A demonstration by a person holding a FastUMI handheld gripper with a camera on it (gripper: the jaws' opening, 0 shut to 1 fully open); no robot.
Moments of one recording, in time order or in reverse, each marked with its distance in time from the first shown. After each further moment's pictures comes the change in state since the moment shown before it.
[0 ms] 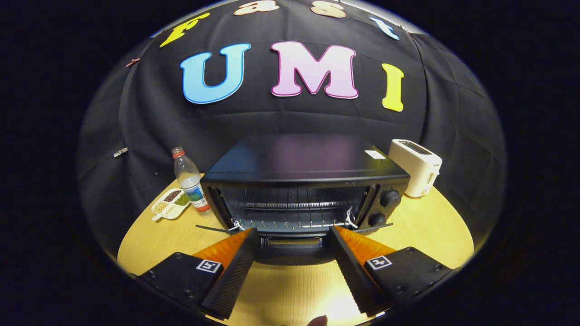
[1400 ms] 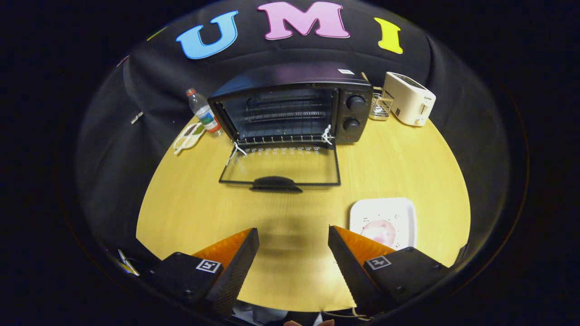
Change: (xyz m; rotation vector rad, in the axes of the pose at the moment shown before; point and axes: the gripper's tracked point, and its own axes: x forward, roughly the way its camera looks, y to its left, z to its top) arm -0.145 -0.087 -0.096 0.003 0.543 0.098
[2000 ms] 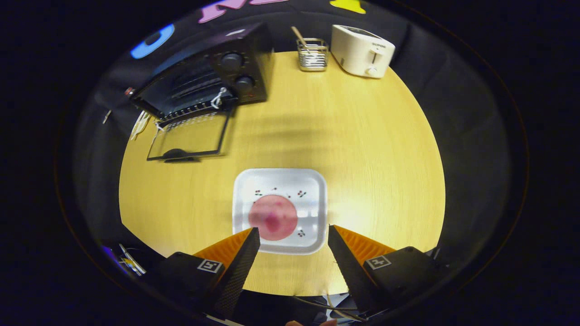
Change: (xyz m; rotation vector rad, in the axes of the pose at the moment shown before) arm 0.031 -0.200 -0.022 0.100 0.300 -0.078
